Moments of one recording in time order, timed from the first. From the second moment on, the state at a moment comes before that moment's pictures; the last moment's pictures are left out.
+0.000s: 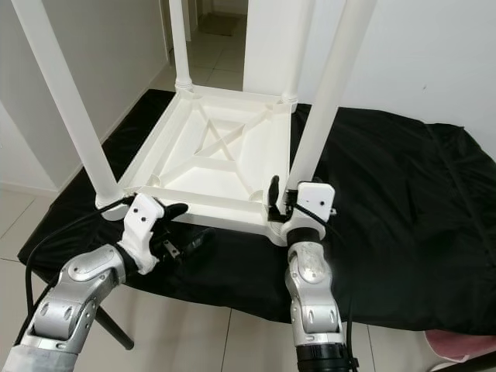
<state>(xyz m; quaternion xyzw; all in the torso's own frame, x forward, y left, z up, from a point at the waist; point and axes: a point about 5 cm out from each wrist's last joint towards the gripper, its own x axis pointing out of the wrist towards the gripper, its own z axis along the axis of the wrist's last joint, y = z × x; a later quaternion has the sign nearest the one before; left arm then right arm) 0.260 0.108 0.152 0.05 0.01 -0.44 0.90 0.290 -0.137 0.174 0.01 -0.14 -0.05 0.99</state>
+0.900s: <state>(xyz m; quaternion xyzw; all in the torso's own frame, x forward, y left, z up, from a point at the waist) 0.223 0.086 0.166 0.02 0.04 -0.57 0.82 0.298 -0.128 0.191 0.01 -0.15 -0.06 0.99</state>
